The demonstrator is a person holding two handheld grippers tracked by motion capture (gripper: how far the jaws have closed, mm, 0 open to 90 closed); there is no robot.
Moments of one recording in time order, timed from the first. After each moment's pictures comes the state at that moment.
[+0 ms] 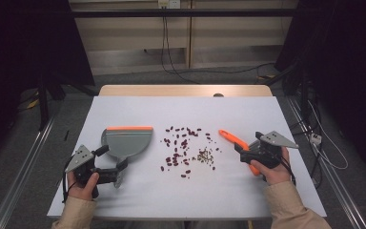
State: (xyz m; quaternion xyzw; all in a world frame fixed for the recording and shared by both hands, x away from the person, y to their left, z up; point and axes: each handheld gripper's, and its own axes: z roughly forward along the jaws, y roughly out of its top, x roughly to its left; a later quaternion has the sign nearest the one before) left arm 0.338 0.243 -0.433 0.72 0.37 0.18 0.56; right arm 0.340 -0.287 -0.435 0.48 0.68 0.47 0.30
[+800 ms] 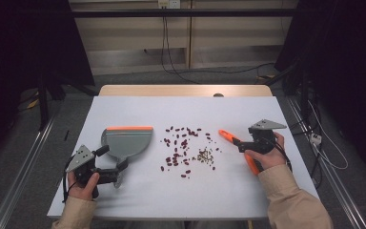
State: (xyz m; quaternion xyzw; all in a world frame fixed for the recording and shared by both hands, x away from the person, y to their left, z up) left arm 0.339 0.243 -0.433 0.72 0.37 0.18 0.56; right arm 0.383 -0.288 -0.433 0.47 0.75 0.39 0.24
